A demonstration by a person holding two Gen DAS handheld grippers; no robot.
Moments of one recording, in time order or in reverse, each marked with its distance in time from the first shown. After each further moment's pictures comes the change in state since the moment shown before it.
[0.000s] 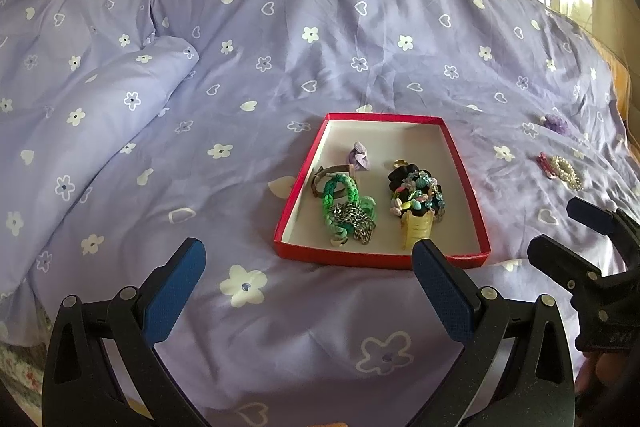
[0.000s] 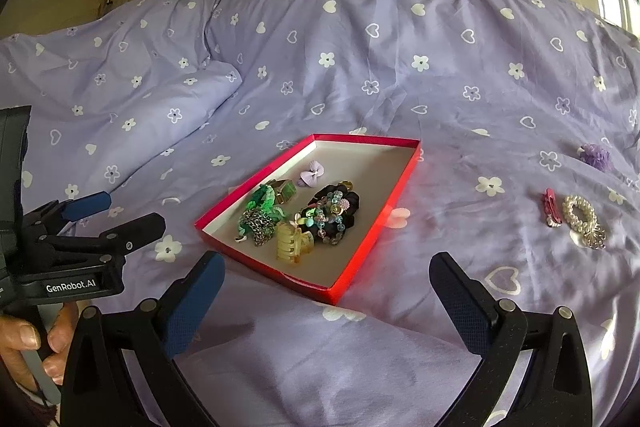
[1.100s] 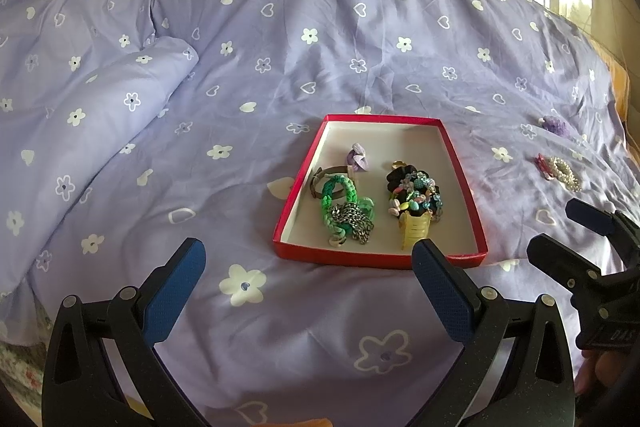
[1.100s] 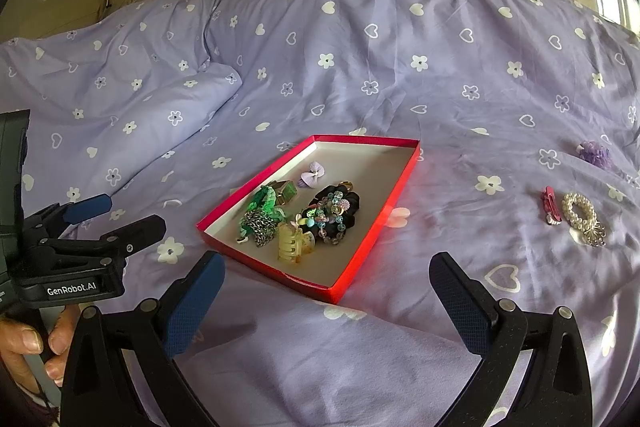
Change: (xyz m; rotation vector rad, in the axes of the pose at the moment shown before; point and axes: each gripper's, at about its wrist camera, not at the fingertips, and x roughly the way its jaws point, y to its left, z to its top) left arm -0.003 -0.001 0.000 -0.005 -0.003 0.001; right arm -0.003 0.001 -0.001 0.009 -0.003 -0.001
